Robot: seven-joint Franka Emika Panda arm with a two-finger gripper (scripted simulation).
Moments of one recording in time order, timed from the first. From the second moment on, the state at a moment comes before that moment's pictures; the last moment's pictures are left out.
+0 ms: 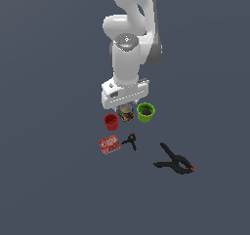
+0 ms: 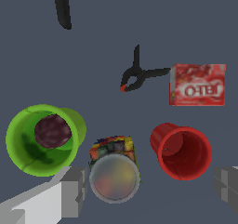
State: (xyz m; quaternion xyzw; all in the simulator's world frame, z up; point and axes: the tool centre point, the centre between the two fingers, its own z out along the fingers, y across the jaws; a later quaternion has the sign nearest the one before) arm -0.072 0.002 0.167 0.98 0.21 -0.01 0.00
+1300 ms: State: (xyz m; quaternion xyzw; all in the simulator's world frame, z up) arm -0.128 0.005 0.102 0.95 0.31 0.00 0.00
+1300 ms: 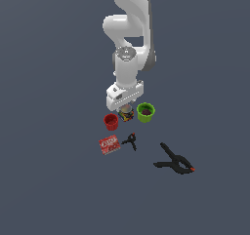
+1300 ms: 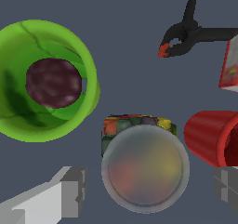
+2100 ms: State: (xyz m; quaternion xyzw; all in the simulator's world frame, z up) arm -0.129 0.005 0.057 0.95 0.31 0.00 0.00
